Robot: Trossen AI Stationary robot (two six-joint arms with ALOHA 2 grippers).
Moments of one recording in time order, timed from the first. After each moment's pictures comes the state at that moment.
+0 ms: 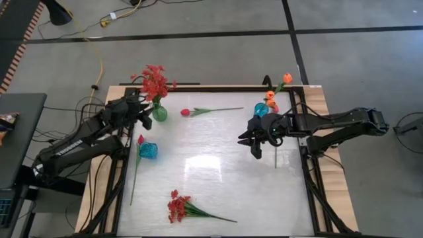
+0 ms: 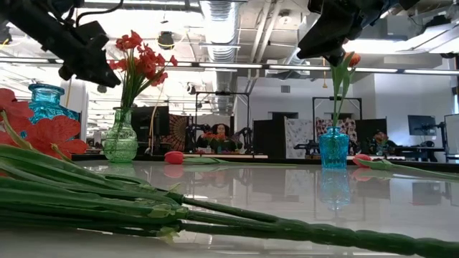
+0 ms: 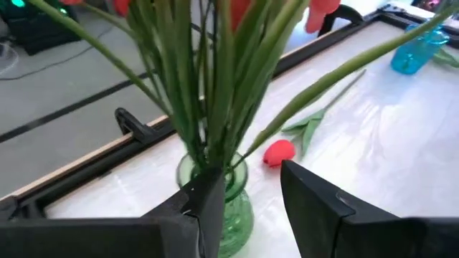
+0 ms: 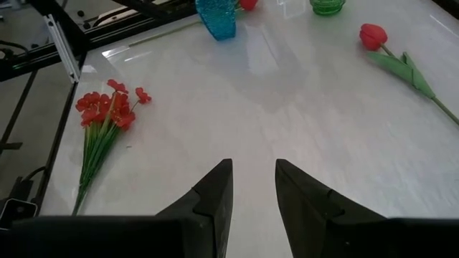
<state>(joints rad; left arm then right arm) 0.63 0.45 0.50 -0.53 -0.19 -0.15 0.00 1.12 0.84 -0.30 0.00 0.30</state>
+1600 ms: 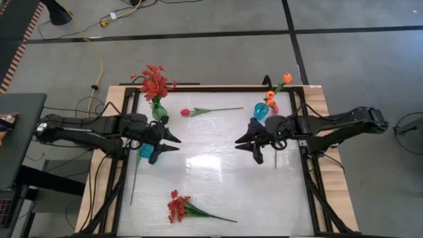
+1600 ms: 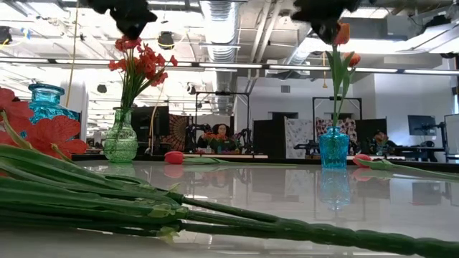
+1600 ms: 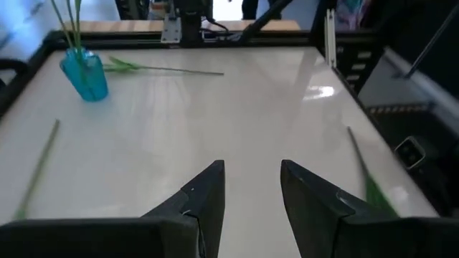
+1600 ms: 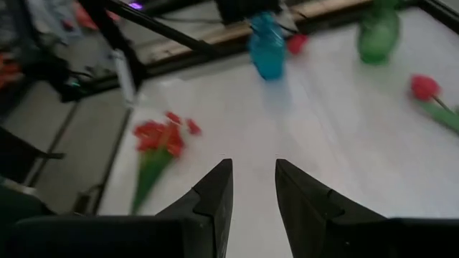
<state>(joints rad) -0.02 0.87 0.77 -0.33 0.12 -0.02 0.11 1.12 0.89 -0.20 -0.01 0.31</state>
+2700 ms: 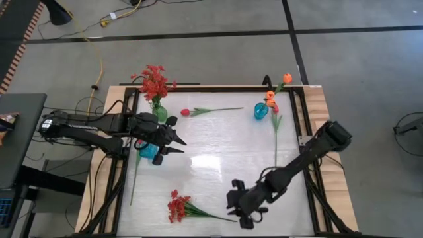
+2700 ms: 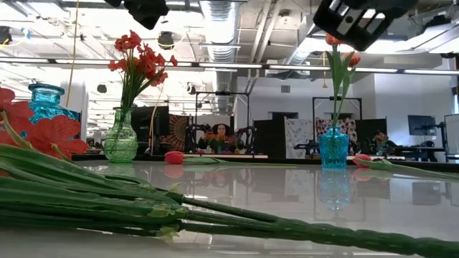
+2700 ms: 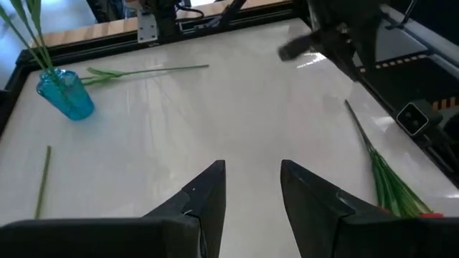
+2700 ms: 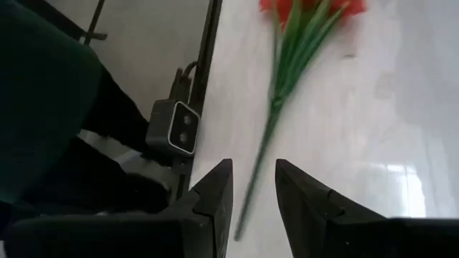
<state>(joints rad) -0.04 1.02 0.91 -0.41 0.15 0.15 0.62 1.79 1.24 -0.20 0.08 0.58</state>
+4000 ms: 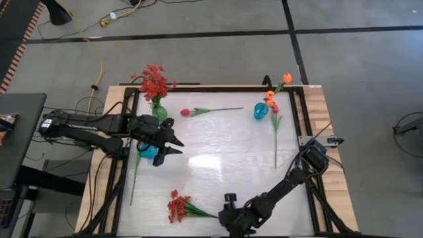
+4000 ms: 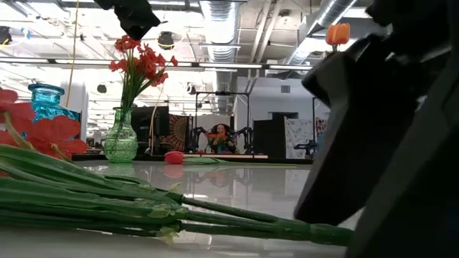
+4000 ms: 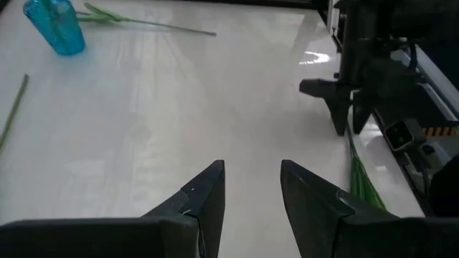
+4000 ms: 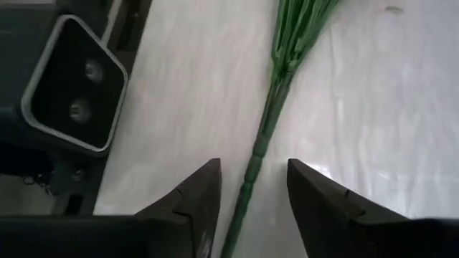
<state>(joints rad) -0.05 1.02 0.91 -0.49 0.12 -0.09 0.71 2.17 1.42 -0.20 0.36 0.51</state>
